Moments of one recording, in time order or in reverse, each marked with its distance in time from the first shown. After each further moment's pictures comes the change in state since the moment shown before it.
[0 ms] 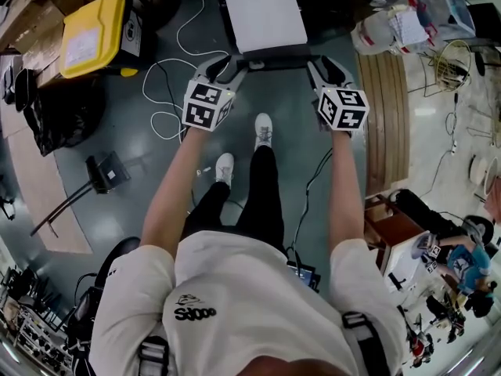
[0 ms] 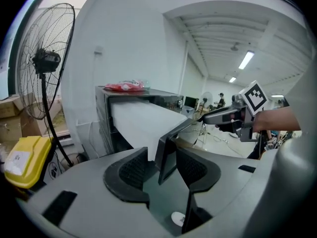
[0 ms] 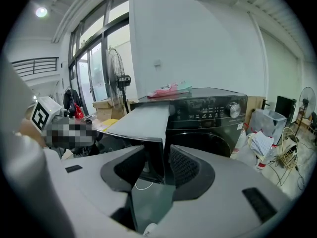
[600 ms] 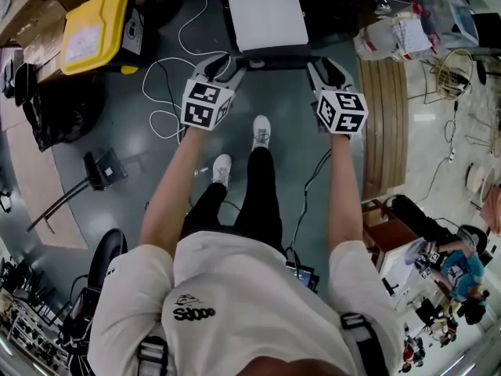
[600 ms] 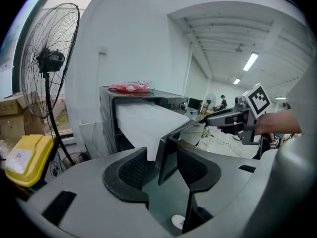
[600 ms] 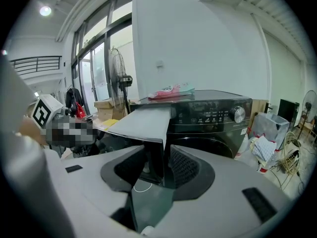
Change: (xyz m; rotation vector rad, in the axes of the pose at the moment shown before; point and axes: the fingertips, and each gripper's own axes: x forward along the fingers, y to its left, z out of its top) left arm 0.010 0.016 0.009 -0.031 -0.011 0.034; right arm 0.016 -0.005 0.011 -0.033 -0.013 0.014
